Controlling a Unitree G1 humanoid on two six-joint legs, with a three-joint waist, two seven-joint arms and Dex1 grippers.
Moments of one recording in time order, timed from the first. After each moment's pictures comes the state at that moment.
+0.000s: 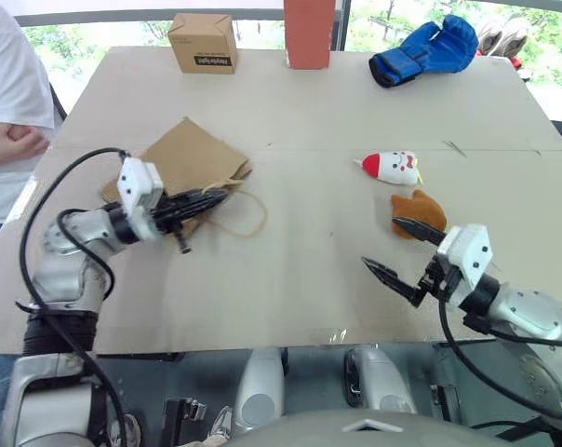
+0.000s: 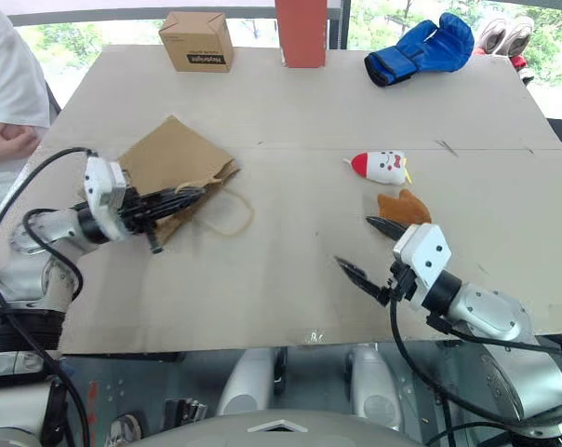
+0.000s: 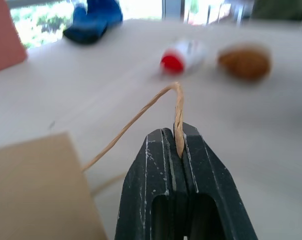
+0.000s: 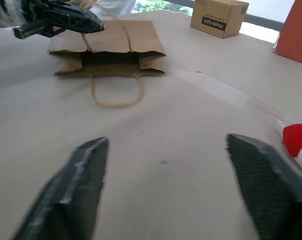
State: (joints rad) left arm -0.32 0.68 0.13 0.01 -0.63 0.23 -1.09; right arm 0.05 -0.51 0.05 -0.70 0.42 0.46 0.56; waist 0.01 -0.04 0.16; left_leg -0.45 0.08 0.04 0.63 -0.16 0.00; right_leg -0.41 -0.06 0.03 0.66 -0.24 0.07
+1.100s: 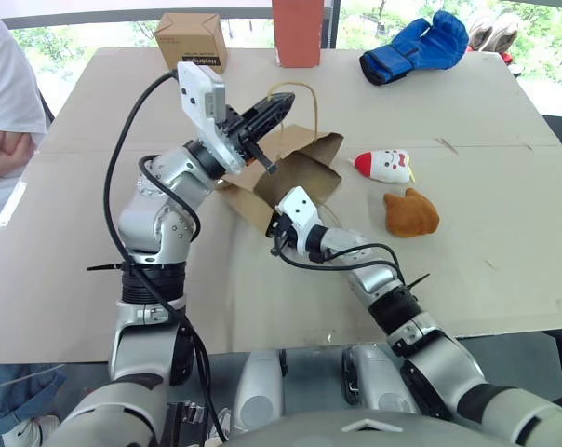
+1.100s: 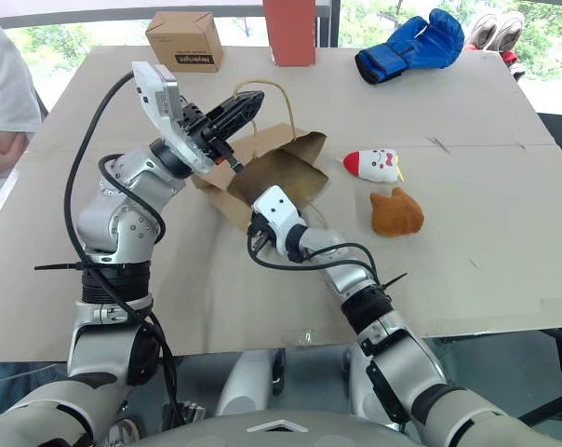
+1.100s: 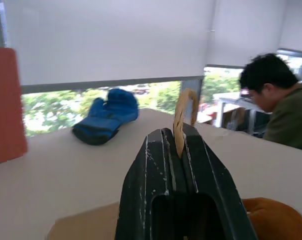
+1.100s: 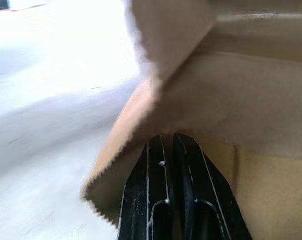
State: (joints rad) left arm -0.62 0.41 0.12 -0.05 -0.53 0.38 -0.64; right arm -0.65 0.14 0.36 0.59 0.05 0.06 0.46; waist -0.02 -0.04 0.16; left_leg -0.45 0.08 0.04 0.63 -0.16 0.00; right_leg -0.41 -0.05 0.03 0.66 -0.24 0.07
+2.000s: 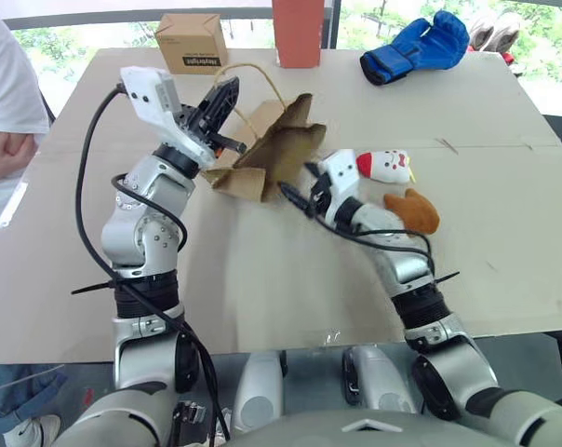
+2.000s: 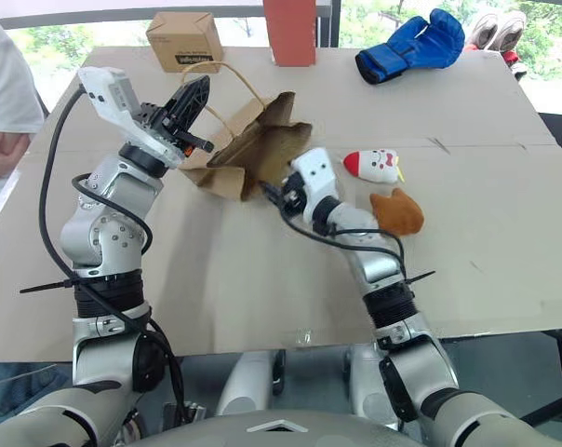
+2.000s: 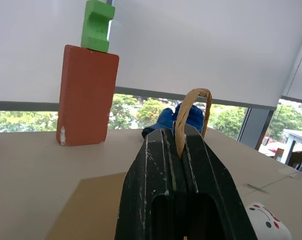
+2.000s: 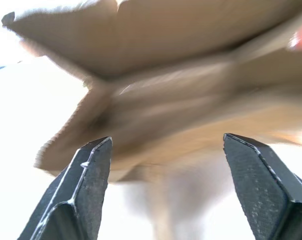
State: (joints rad) left arm -0.59 0.35 0.26 -0.10 -0.56 0.41 -0.46; right arm -0.57 0.04 0.22 0.20 0.16 0.24 0.44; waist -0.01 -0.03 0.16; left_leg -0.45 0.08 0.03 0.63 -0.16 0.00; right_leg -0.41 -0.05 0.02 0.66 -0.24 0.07
